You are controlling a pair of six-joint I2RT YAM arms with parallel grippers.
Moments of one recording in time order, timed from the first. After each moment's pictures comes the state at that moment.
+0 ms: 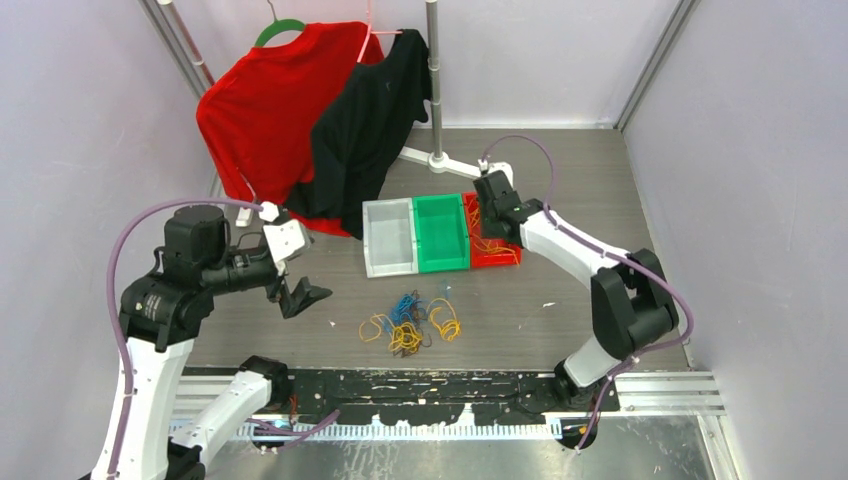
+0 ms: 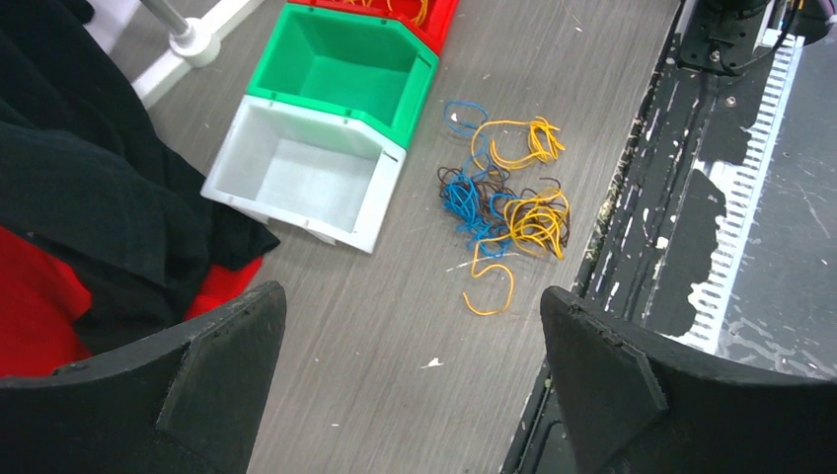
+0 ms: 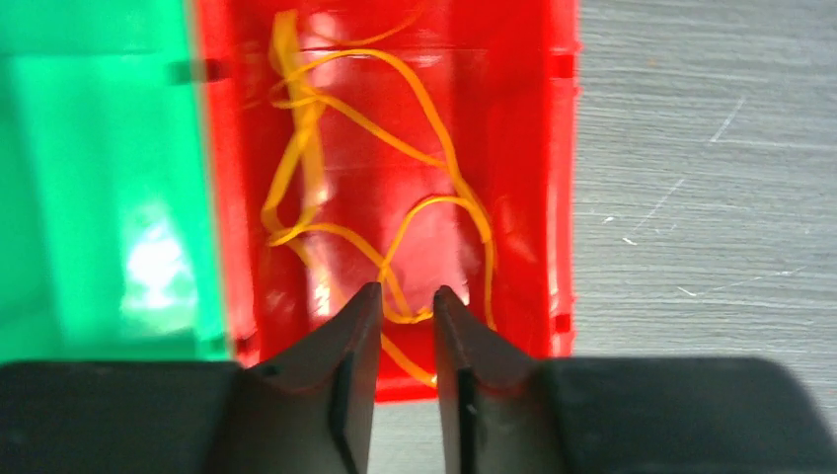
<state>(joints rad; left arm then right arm) -0.26 0.80 1.33 -1.12 0.73 0.60 0.46 1.60 1.08 -0.40 0.33 0.28</state>
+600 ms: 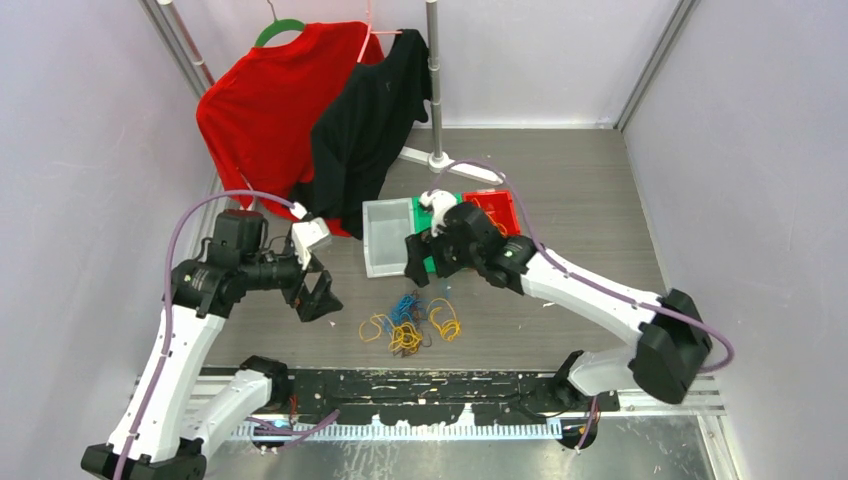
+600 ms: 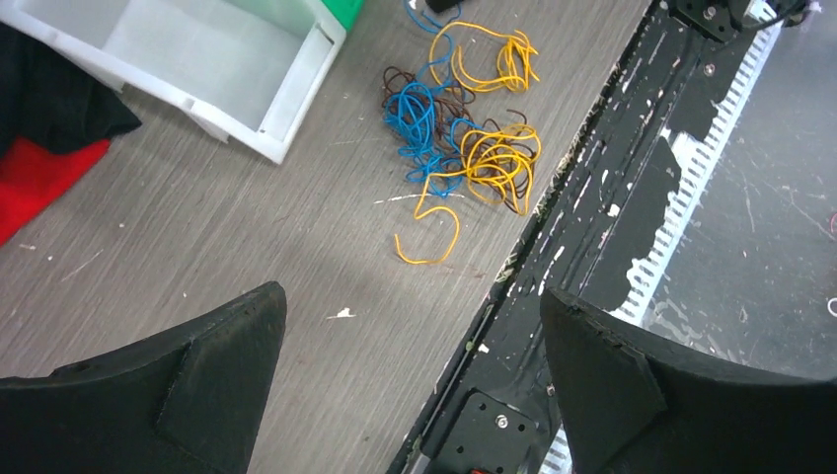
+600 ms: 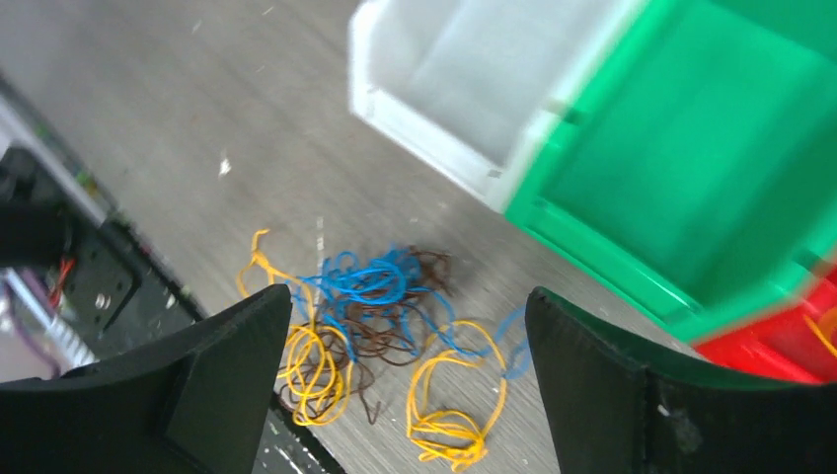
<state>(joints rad) -0.26 0.84 1.08 -1.09 0.70 0.47 0.83 1.29 0.97 -0.30 -0.01 0.32</state>
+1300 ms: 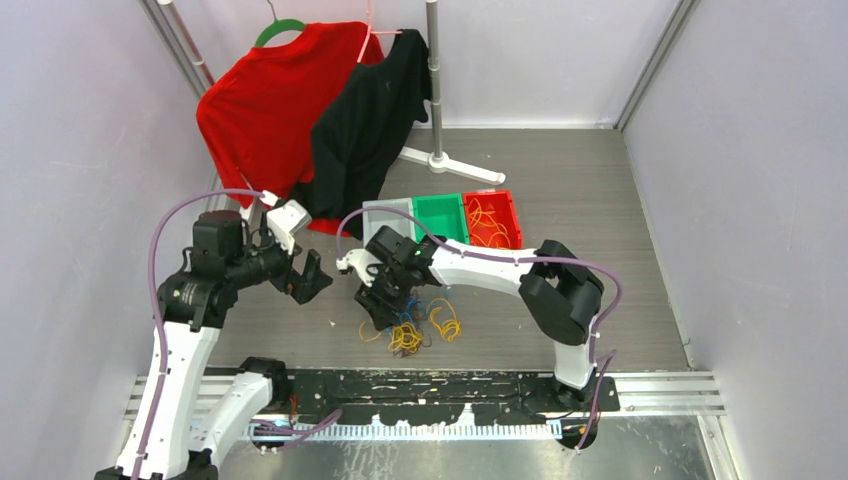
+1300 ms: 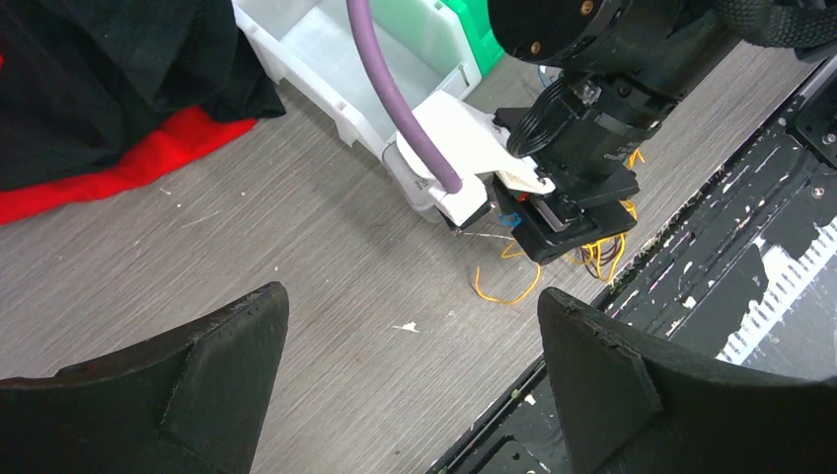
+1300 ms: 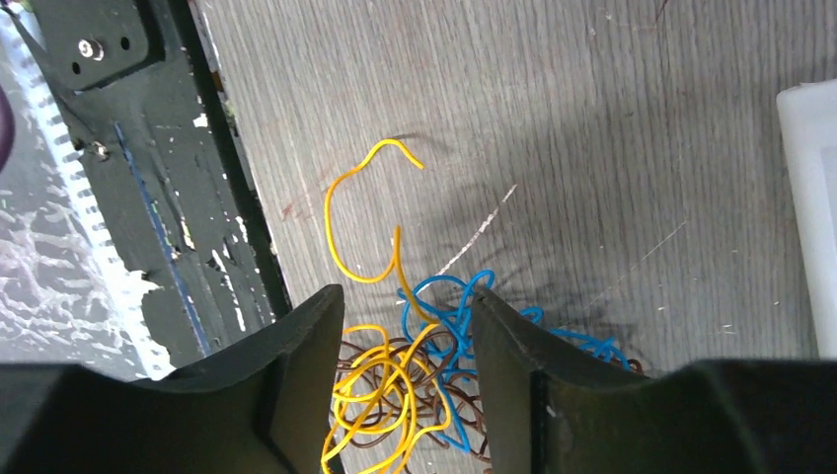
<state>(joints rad) -0.14 0.76 1.05 -0.95 0.56 0.31 1.01 1.87 1.32 -0.50 -0.44 -0.09</state>
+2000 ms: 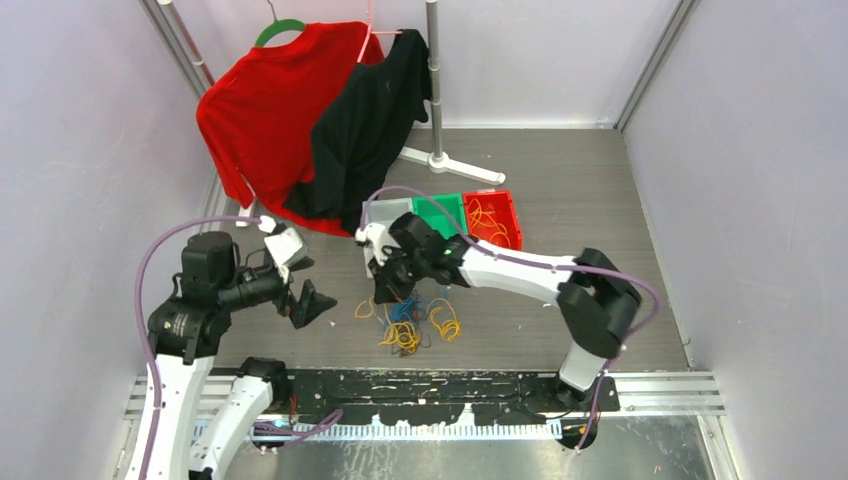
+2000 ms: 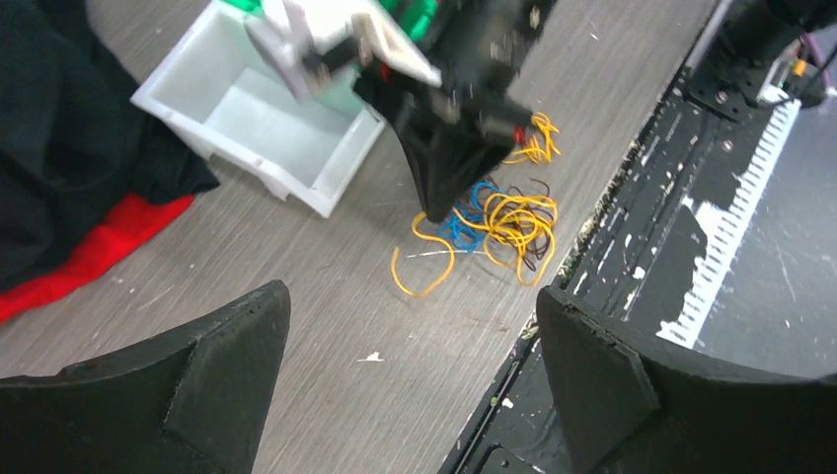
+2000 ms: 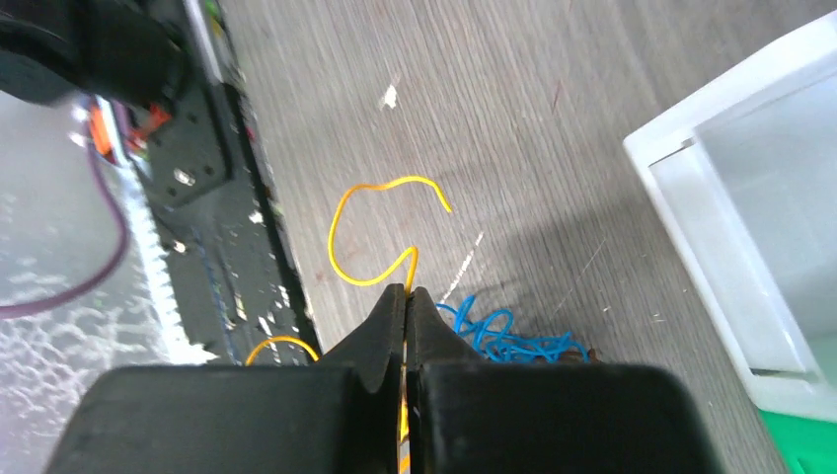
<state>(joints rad) -0.14 0.65 1.01 -0.96 0.75 0.39 0.97 1.73 1.19 -0.25 -0.44 0.06</state>
